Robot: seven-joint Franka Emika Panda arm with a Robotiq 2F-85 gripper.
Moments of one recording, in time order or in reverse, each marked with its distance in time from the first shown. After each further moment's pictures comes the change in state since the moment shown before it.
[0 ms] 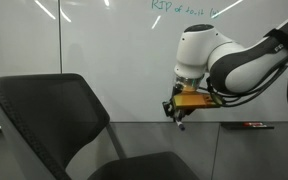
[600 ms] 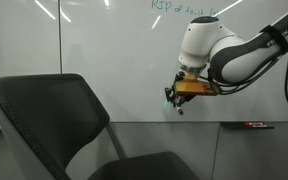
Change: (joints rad) arm -0.074 -0.016 -0.009 0.059 -0.047 0.051 -0.001
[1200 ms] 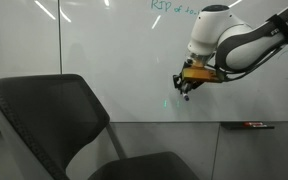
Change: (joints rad) arm -0.070 -0.072 -0.010 0.016 -0.002 0.001 -0.027
